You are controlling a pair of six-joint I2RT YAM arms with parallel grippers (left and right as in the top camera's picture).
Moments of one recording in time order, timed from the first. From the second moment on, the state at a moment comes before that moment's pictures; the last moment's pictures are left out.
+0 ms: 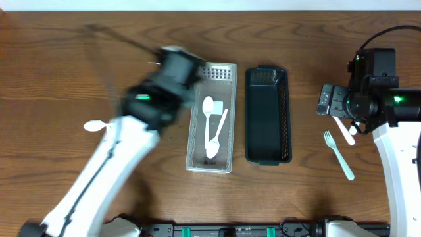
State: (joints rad) left arm -0.45 1.43 1.44 -1.01 -0.36 -0.58; right arm 0.00 1.35 1.37 -1.16 0.15 0.19
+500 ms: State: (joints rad) left arm 0.21 1.64 1.33 -1.08 -0.21 -1.21; right arm 0.00 1.35 1.37 -1.19 0.15 0.19
